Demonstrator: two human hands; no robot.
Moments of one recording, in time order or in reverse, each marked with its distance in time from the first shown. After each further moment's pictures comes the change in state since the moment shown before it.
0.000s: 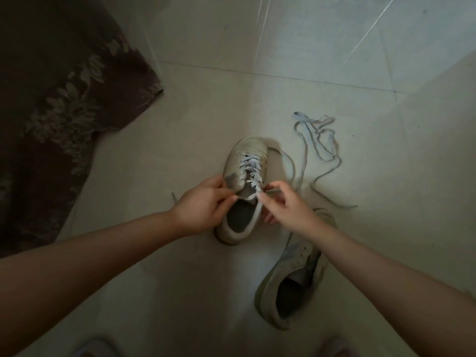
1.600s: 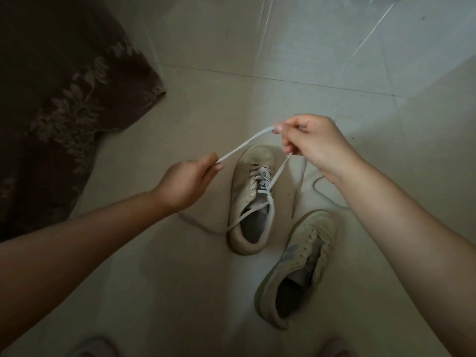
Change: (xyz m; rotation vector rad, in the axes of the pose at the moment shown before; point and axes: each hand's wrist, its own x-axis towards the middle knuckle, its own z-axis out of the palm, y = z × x) left_hand 0.016 -0.012 -0.039 0.200 0.141 -0.034; right_hand 0.012 -0.109 -0.058 0.110 0.189 -0.207
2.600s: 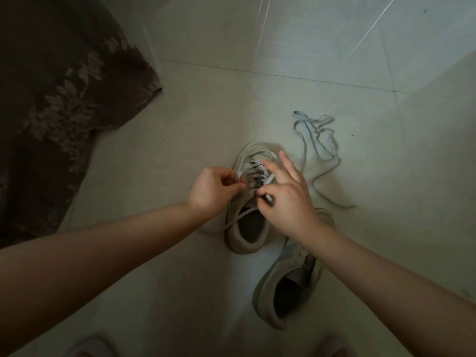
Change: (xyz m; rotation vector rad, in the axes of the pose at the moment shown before) left_hand 0.010 0.054 0.034 -0.662 -0.029 -0.548; right_hand -0.045 0.093 0.043 -0.751 0.013 -0.399
